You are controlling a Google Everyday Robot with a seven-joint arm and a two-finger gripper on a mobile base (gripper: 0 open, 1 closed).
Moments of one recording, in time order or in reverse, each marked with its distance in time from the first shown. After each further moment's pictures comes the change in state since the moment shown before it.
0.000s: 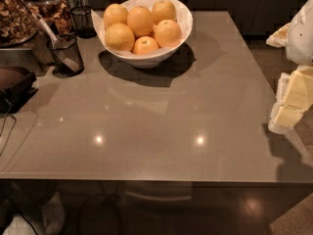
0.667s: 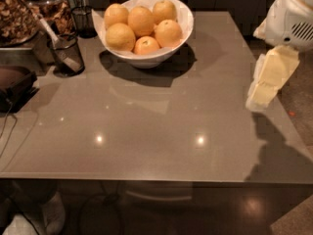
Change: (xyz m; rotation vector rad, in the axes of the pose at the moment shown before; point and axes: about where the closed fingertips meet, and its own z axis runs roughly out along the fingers) arm -0.021 -0.031 0.010 -0.029 0.001 0.083
